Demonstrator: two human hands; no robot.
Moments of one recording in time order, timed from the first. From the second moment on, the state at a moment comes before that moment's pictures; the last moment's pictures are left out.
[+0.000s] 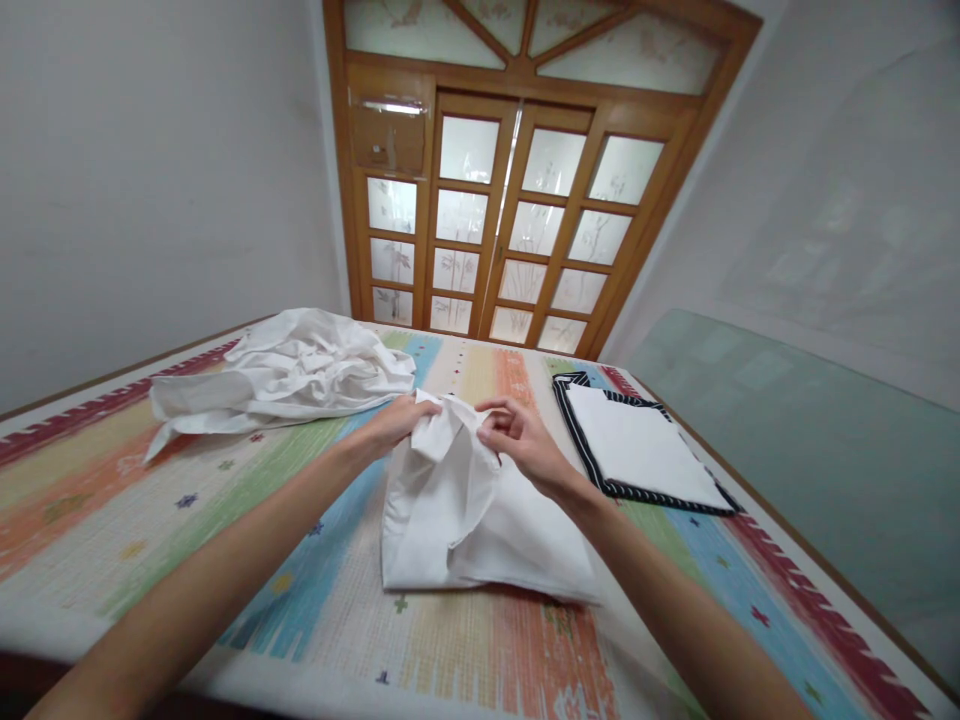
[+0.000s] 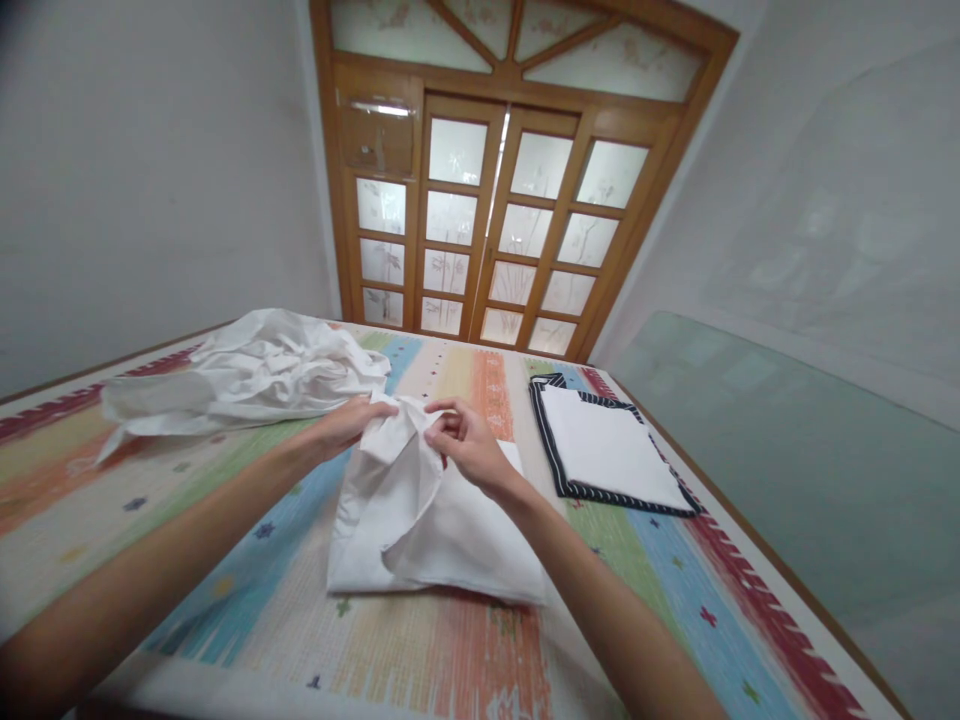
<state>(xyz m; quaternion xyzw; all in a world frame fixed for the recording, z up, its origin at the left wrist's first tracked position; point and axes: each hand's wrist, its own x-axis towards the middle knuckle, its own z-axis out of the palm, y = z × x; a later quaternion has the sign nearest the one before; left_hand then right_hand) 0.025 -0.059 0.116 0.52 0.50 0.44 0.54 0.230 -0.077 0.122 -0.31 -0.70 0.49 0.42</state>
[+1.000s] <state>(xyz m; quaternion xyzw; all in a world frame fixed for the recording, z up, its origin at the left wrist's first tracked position) -0.009 -0.038 0.180 0.69 0.50 0.44 0.29 0.324 -0.038 0.133 -0.47 -0.86 0.14 0.17</state>
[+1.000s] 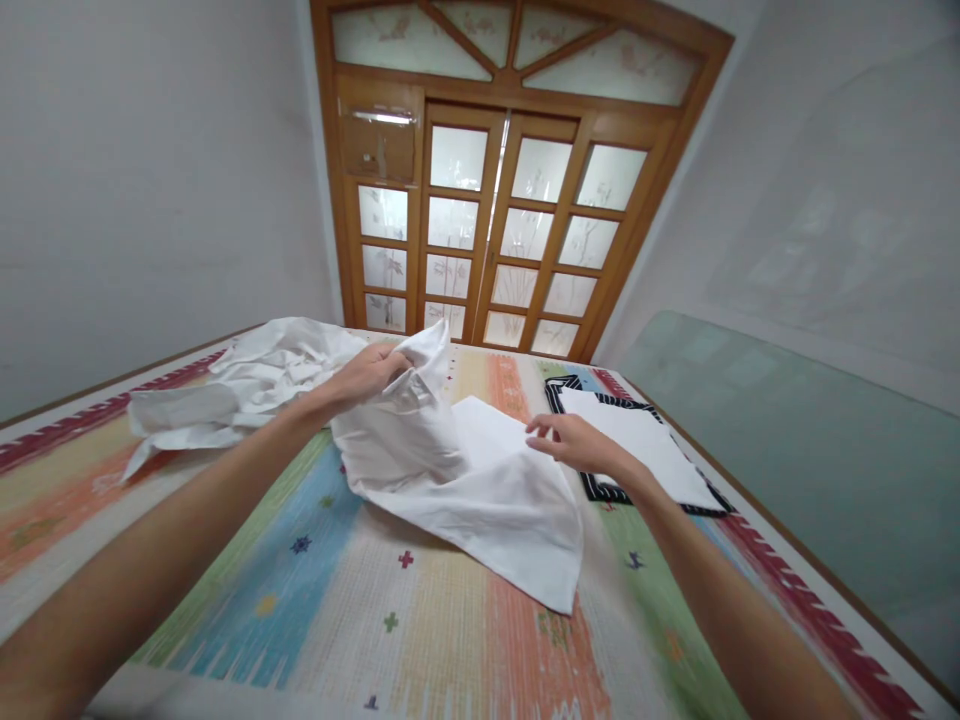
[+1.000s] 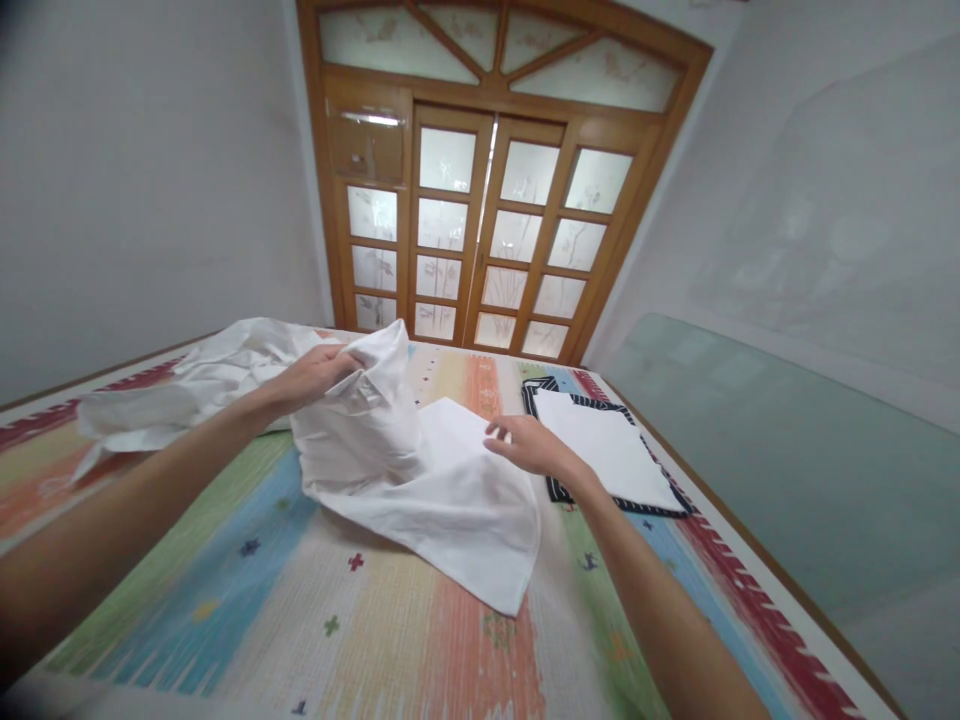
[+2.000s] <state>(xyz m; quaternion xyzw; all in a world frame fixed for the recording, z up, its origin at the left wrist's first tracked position) 0.006 0.011 0.248 0.74 0.41 0.44 -0.30 0.226 0.010 0.261 -0.32 -0.76 -0.28 0.49</state>
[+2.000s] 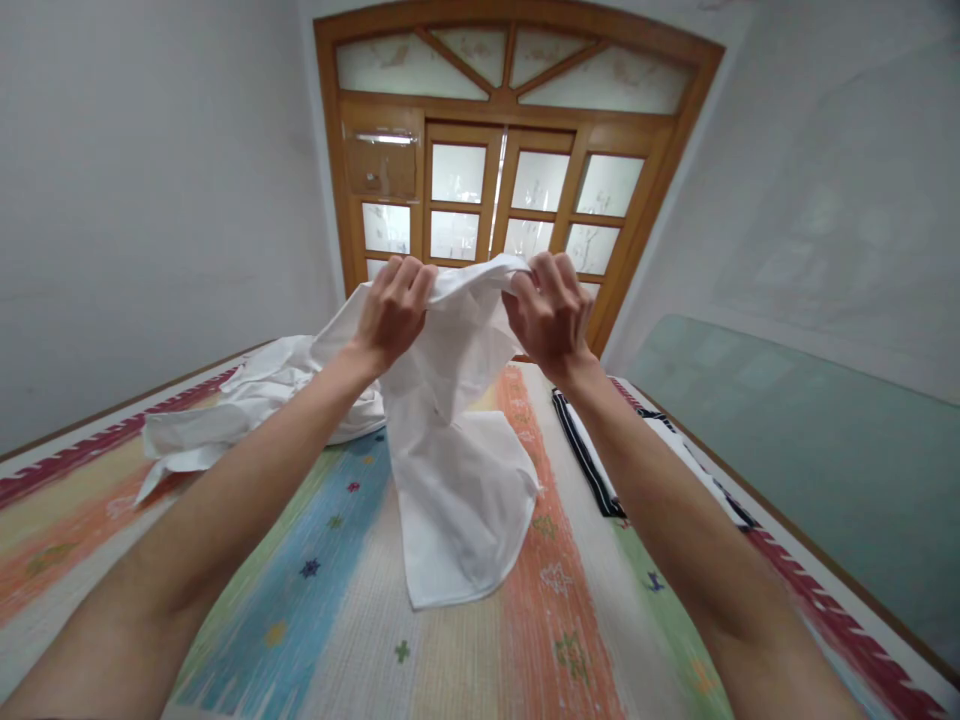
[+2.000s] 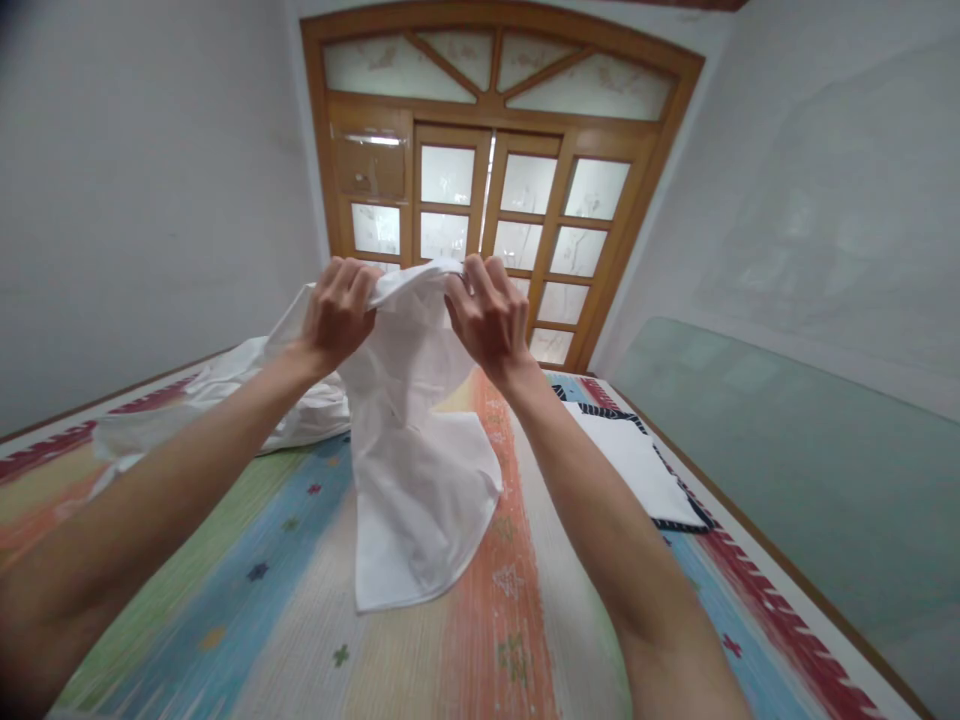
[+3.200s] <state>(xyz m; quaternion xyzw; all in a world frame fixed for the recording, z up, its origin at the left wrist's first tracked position) 0.061 -0.009 0.165 0.86 0.39 0.34 0.00 0.269 0.021 0.229 -0.40 -0.73 -0.24 0.51</state>
